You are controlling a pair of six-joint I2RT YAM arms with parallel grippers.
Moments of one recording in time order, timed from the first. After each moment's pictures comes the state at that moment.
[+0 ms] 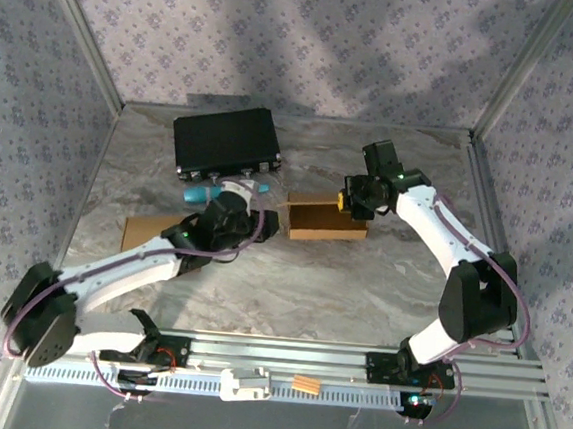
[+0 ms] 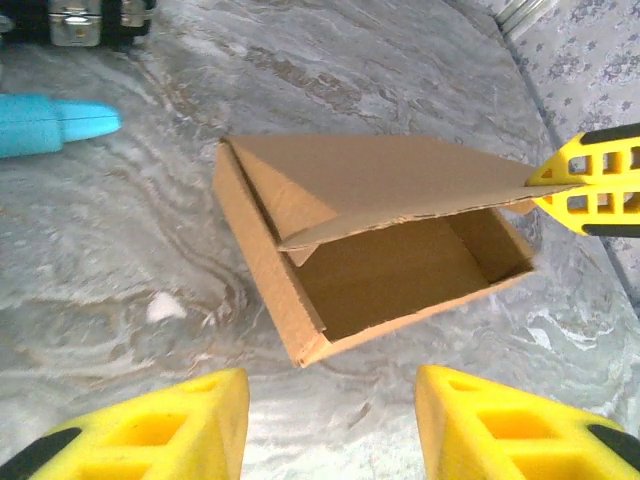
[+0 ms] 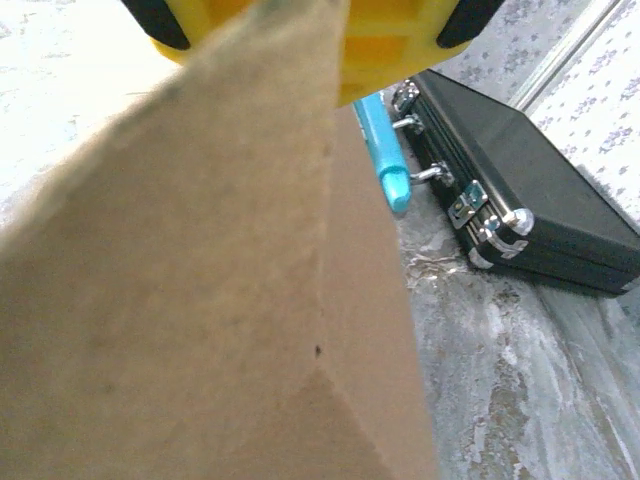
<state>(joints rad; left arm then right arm) -0.80 1.17 0.74 -0.11 -0.09 -0.72 0.36 1.56 1.27 -0.74 -0.27 1.76</state>
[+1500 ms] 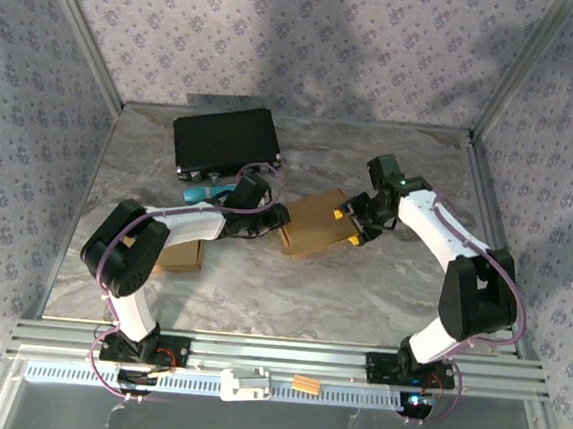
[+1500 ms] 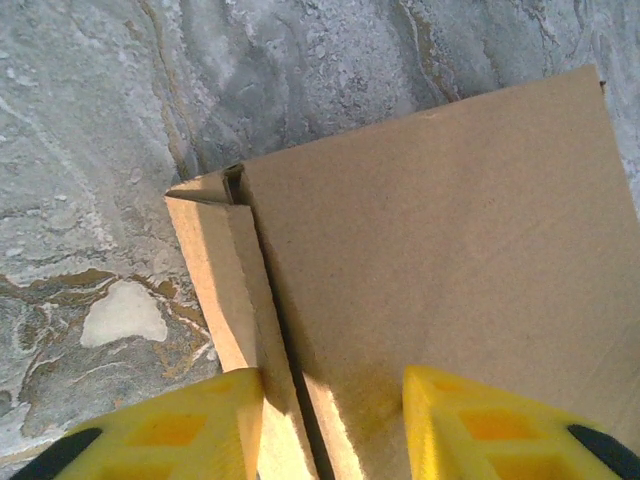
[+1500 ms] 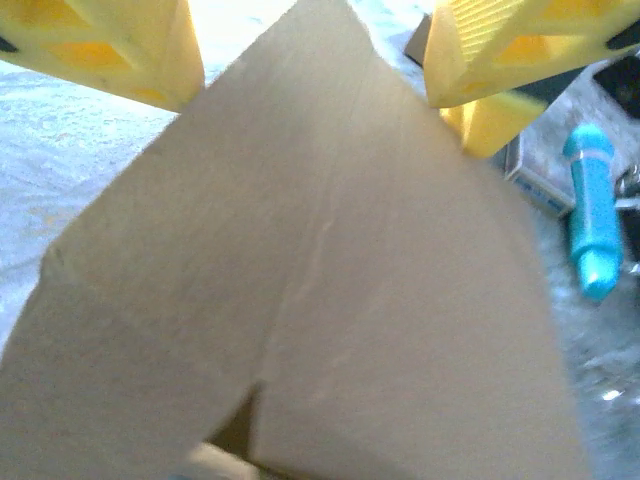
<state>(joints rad) -0.64 1.74 0.95 -0.03 0.23 -1.02 0.31 1.57 1.22 -0.88 -0.37 1.13</state>
